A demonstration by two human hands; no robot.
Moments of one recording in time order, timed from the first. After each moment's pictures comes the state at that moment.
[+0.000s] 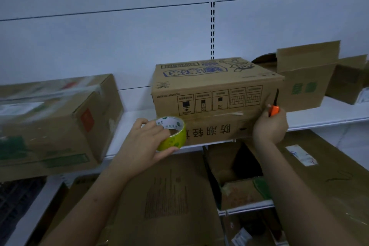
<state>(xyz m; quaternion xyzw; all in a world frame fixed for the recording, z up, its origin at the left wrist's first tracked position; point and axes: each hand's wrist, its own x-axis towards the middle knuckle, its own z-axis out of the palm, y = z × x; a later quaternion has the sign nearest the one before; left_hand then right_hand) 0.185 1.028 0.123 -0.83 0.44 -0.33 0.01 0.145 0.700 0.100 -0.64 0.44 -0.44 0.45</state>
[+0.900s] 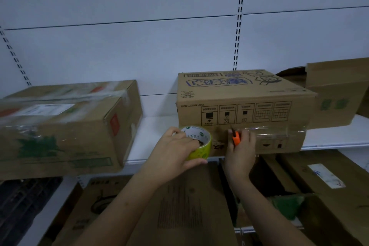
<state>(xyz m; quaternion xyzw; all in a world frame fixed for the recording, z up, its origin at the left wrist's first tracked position) 0.190 1.024 0.124 -0.82 0.47 -0.32 -0.03 0.169 0.830 0.058 -0.80 0.25 -0.41 0.36</state>
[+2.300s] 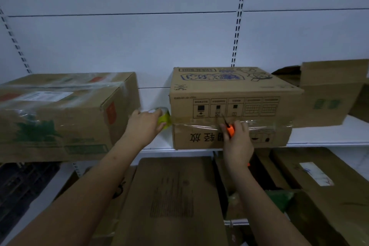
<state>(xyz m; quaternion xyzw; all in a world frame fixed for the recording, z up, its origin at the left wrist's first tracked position) 0.251 1.056 0.130 -0.94 0.21 -0.26 0.03 0.166 0.811 0.065 -0.84 0.22 -0.39 0.29</state>
